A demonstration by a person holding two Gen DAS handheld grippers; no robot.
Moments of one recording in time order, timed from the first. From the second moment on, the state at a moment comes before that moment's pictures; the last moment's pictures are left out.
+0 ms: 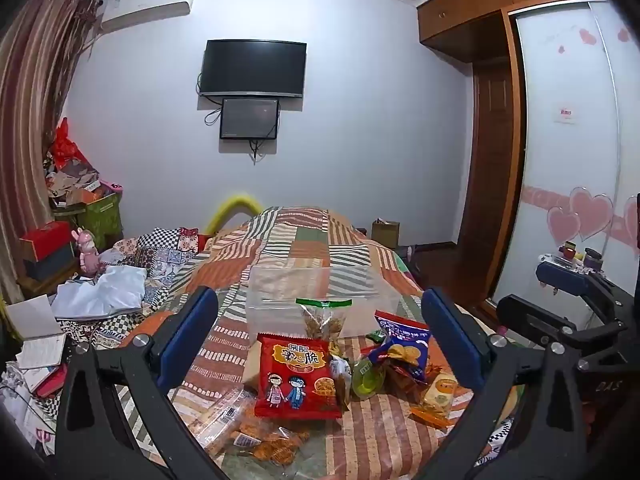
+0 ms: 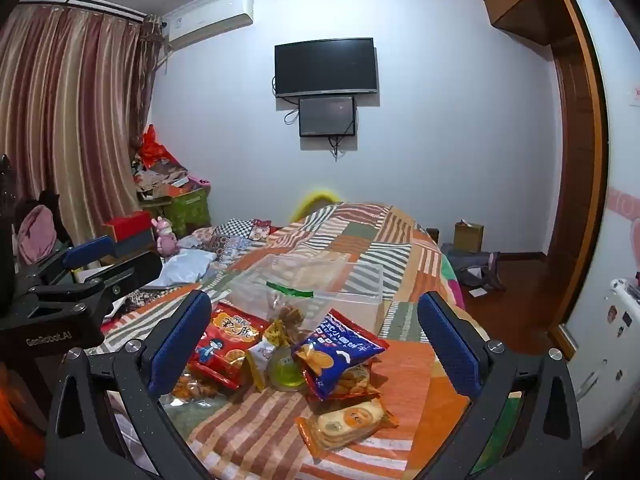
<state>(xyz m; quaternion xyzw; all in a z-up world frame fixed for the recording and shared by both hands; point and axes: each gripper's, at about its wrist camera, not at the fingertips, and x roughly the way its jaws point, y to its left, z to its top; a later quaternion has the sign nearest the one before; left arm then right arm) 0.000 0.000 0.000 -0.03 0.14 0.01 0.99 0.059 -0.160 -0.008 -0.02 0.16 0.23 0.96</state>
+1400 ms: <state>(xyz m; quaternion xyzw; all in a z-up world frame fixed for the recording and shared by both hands) -0.003 -0.002 0.006 -0.03 0.13 0.00 0.99 0.056 -0.162 -0.002 -0.01 0.15 0.23 0.96</state>
